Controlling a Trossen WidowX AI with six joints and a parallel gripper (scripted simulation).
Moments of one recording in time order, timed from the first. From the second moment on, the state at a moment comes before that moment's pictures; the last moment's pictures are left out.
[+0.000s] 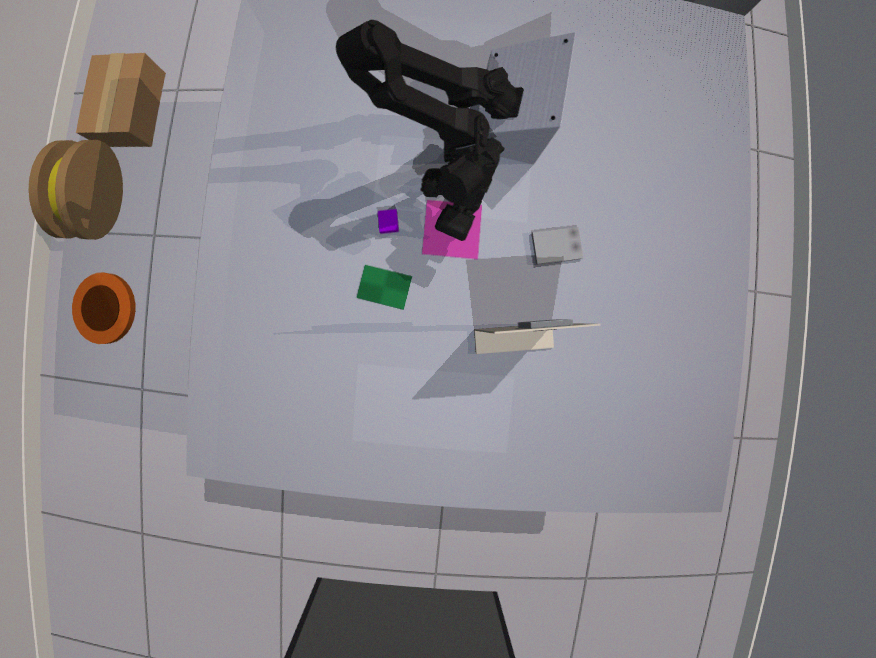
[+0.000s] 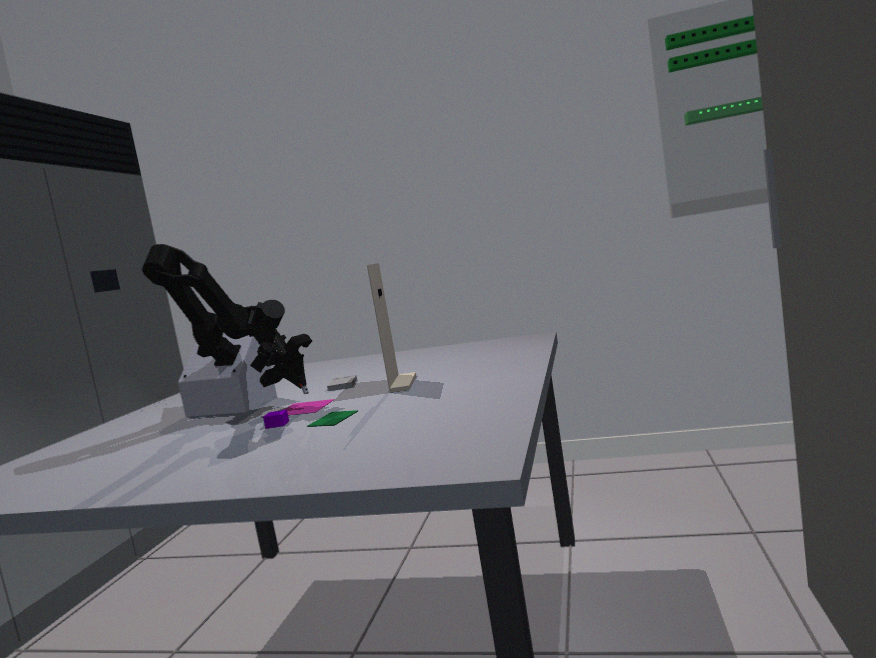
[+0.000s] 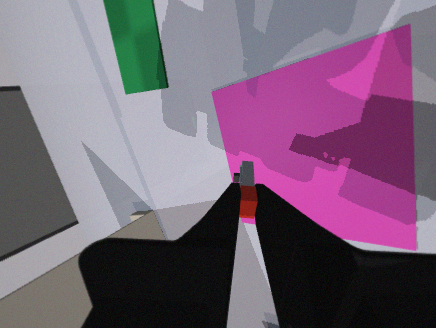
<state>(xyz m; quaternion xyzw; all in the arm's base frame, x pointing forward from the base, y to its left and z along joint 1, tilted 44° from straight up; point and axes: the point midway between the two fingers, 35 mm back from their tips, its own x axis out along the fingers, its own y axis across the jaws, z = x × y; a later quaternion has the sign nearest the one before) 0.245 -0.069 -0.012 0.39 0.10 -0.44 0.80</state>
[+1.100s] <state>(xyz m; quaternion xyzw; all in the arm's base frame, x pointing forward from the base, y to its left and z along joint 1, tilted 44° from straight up) 0.244 -0.081 -0.024 0.39 0.10 -0.44 0.80</state>
